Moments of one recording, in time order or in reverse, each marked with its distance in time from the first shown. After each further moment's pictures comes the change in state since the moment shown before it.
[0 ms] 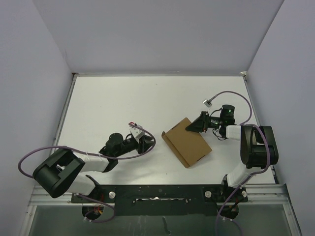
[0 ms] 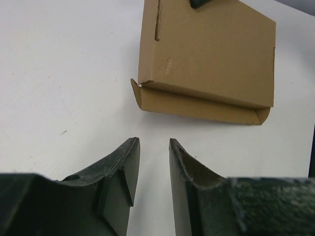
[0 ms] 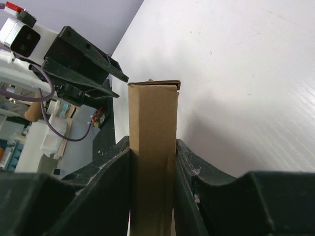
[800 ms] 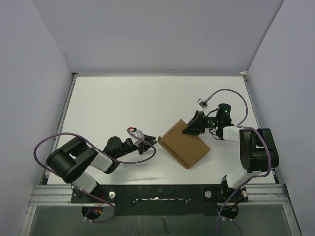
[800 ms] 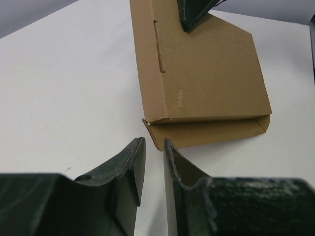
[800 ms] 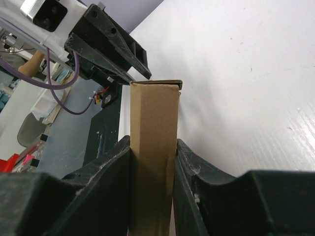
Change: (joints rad) left arm -0.003 0.198 -0.066 0.442 0.084 0.081; right arm 0.083 -0.061 -0.016 0.094 -0.097 -0.074
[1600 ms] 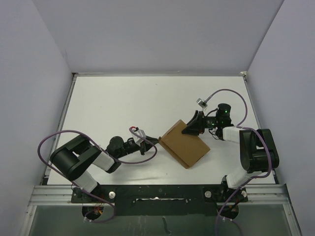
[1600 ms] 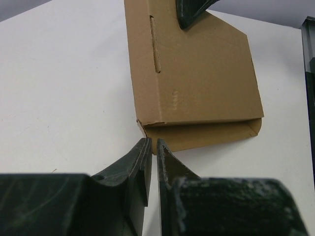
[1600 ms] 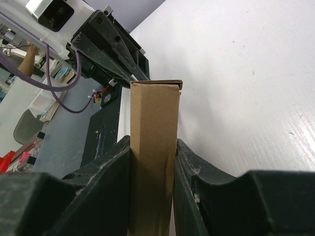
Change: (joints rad) left arm -0.023 0.044 0.018 0.016 -0.007 -0.043; right arm 0.015 -0.015 -0.005 0.028 -0.003 0.002
